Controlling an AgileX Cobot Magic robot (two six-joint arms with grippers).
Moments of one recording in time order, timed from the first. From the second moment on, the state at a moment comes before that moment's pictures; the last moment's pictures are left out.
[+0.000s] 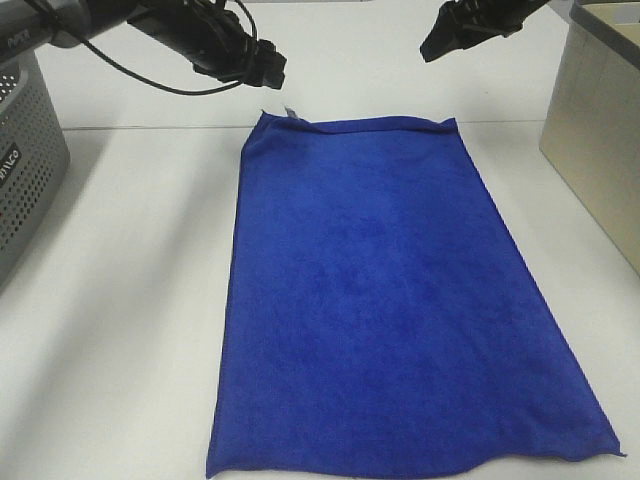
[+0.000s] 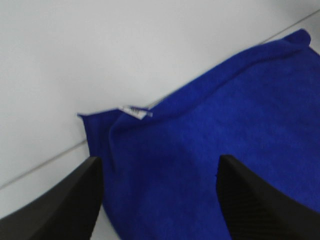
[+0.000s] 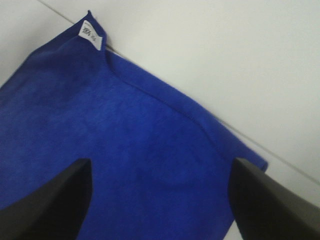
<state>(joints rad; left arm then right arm) -0.26 2.58 -2.43 -0.40 0.71 0.42 0.06 2.48 -2.45 0.55 1.03 -0.72</state>
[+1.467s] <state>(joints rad) 0.03 1.80 -1.98 0.00 1.21 -0.07 -0.05 1.45 -1.68 0.12 1.22 -0.12</state>
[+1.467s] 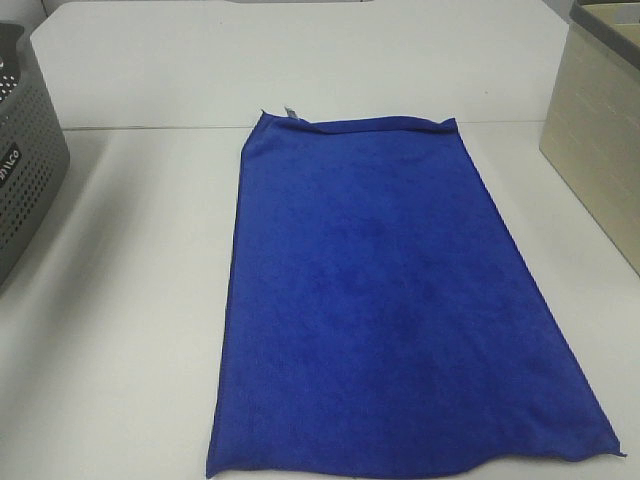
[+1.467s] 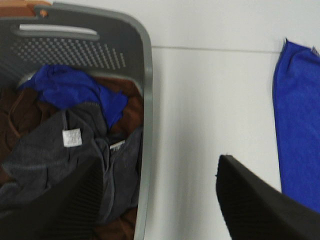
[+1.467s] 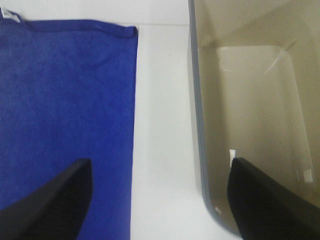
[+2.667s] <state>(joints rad) 0.03 0.33 -0.69 0.20 1.11 -0.08 -0.05 0.27 -0.67 0.12 1.22 -0.09</state>
